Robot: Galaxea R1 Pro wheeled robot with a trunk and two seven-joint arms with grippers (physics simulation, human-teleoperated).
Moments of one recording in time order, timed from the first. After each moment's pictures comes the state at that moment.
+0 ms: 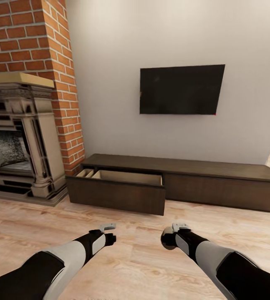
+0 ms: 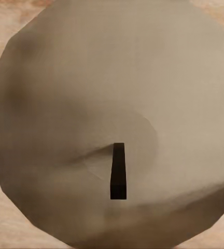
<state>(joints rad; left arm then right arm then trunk) -0.90 -0.16 -0.36 0.04 0.52 0.21 0.17 -0.89 0.07 0.67 0.00 -0.71 0.26 -0.04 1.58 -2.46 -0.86</state>
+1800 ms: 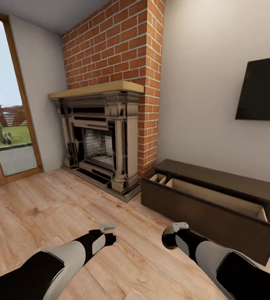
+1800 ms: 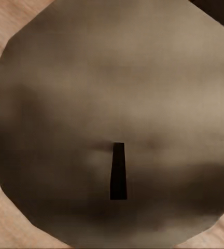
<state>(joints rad) -0.90 -0.16 -0.36 0.04 0.52 0.21 0.17 -0.89 0.07 0.74 0.00 -0.71 0.26 -0.04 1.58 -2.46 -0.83</state>
